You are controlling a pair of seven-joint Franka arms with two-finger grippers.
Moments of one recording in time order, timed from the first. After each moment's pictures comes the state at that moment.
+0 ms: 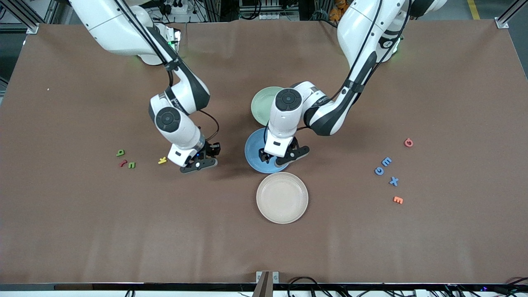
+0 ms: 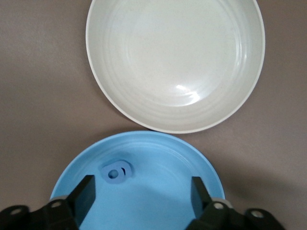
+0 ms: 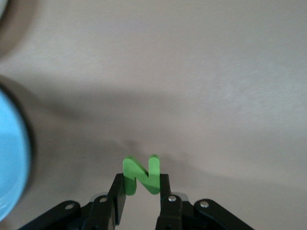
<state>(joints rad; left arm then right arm) -0.61 0.69 -0.15 -1.61 0.20 2.46 -1.34 0.26 0.50 0.24 -1.96 -0.04 2.49 0.27</state>
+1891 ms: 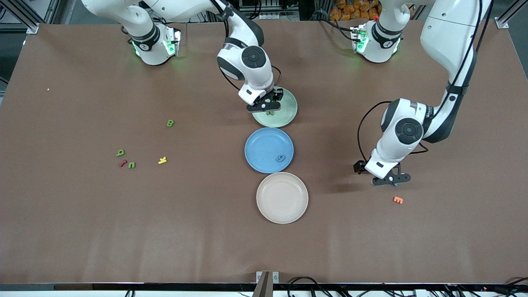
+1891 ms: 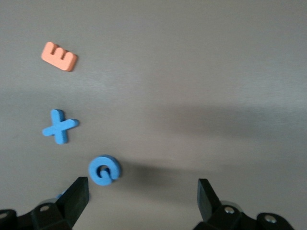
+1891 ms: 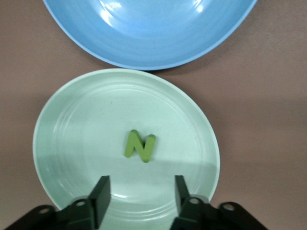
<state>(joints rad) -0.11 0.47 -0.13 -2.01 0.21 2.52 -0.48 0.57 0.51 0.43 -1.96 -0.07 2.43 0.97</state>
